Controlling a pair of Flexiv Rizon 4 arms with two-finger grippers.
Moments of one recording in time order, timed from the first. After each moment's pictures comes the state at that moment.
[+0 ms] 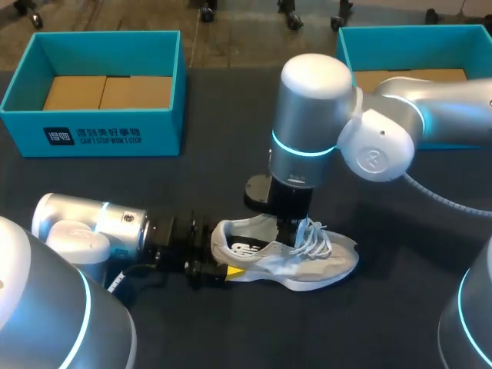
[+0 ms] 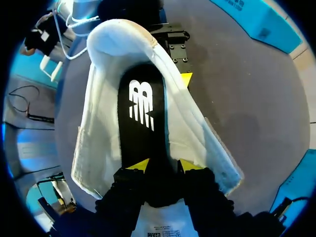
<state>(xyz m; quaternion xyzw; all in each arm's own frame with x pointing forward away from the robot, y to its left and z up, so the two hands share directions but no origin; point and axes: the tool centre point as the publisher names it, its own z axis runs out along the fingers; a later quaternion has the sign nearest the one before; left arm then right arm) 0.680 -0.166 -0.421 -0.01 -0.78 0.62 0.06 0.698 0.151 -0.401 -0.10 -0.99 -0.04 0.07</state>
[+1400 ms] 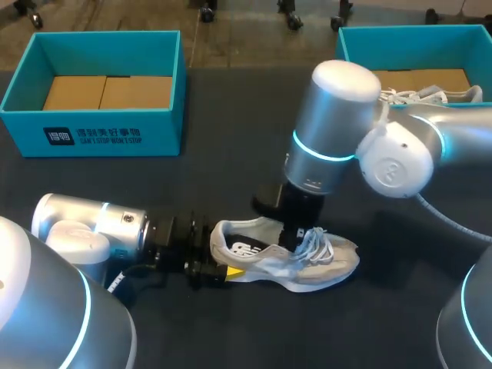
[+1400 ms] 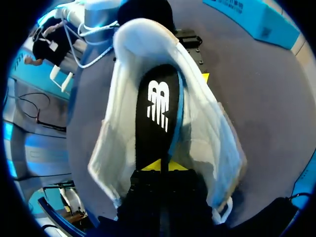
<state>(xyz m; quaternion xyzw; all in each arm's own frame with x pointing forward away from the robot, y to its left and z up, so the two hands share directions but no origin) 0.680 -0.166 -0.422 -0.01 -0.78 0.62 0.06 0.670 0.154 -0.396 -0.12 -0.98 -0.11 0.10</state>
